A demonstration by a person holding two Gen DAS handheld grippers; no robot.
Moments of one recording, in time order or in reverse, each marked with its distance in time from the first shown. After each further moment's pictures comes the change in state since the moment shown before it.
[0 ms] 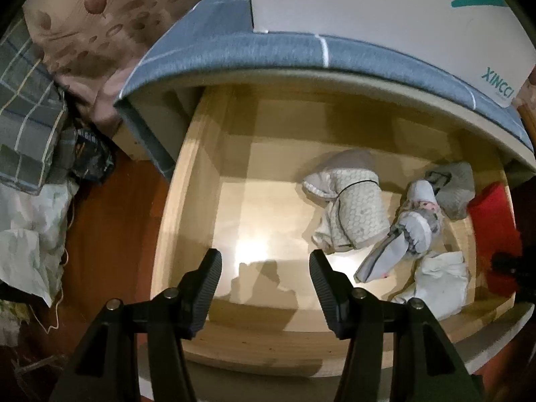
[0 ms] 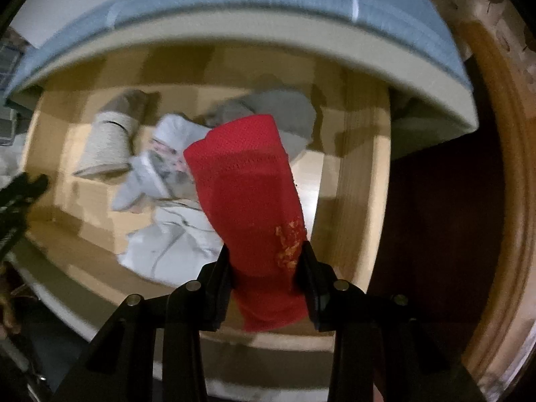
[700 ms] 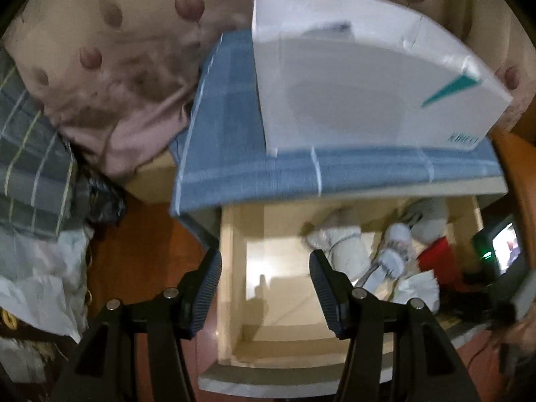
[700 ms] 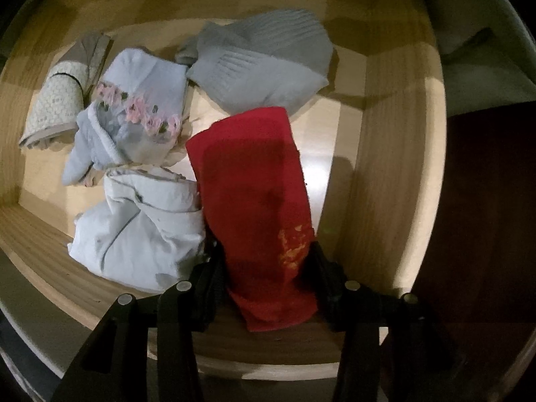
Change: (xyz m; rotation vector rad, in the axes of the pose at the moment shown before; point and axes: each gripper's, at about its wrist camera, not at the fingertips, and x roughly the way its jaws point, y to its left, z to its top) left arm -0.079 0.014 0.055 0.101 -0.066 -0.002; right arm 0.064 0.006 -0.010 -0.014 0.174 -0.039
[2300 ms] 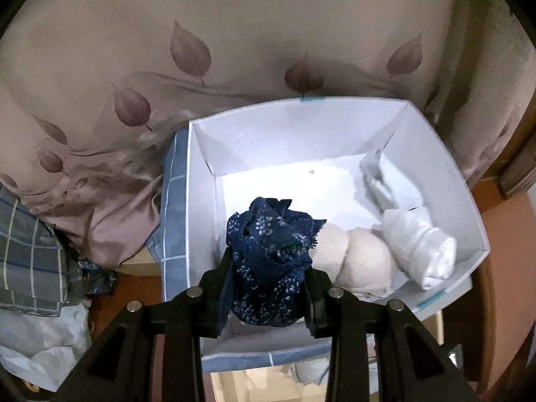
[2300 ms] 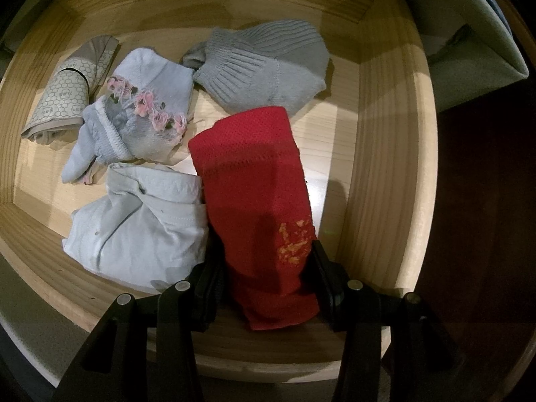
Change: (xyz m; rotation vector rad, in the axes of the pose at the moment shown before) left arm -0.028 -0.045 0.193 0.114 -0.090 -0.067; right arm 0.000 0.017 -0.034 0.008 -0.107 -0.038
